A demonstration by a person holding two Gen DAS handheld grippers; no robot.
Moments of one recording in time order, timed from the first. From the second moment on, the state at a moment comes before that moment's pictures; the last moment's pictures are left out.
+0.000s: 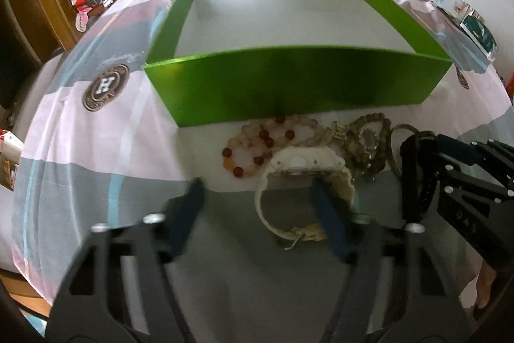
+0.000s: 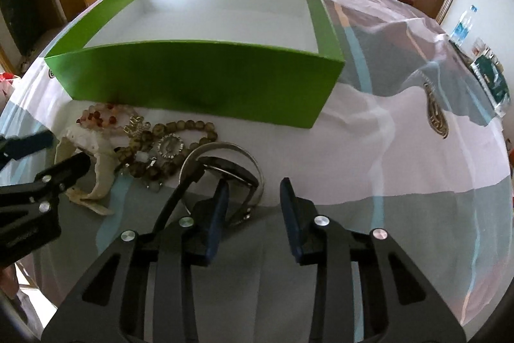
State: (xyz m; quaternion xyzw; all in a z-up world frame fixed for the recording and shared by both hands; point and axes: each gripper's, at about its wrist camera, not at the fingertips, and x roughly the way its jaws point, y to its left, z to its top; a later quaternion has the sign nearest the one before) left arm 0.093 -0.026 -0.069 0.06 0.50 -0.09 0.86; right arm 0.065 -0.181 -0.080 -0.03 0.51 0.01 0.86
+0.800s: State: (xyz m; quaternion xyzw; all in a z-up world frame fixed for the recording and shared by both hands) left arm 0.142 -0.021 0.028 0.01 0.41 -0.10 0.91; right arm 0.105 -0.186 0.034 -0.02 0.34 -0.02 0.94
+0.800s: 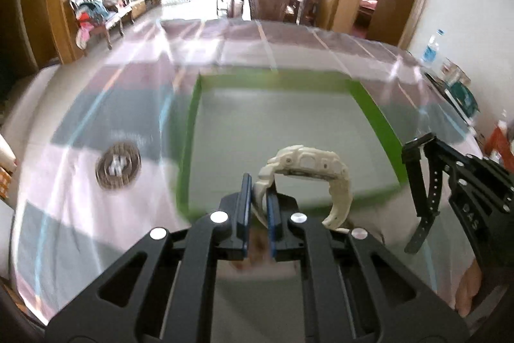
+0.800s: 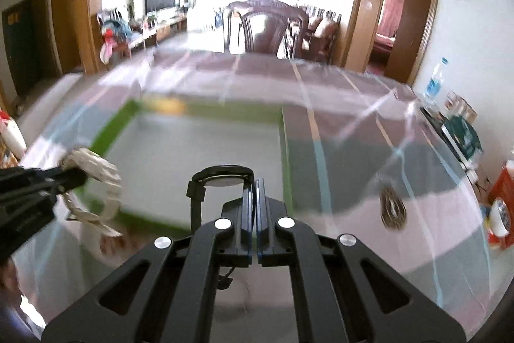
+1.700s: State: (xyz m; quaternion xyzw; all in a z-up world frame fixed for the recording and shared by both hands) left arm 0.110 0.013 -0.039 0.03 0.45 -0.05 0.89; right arm 0.081 -0.207 -0.046 0.00 0.48 -0.03 0.87
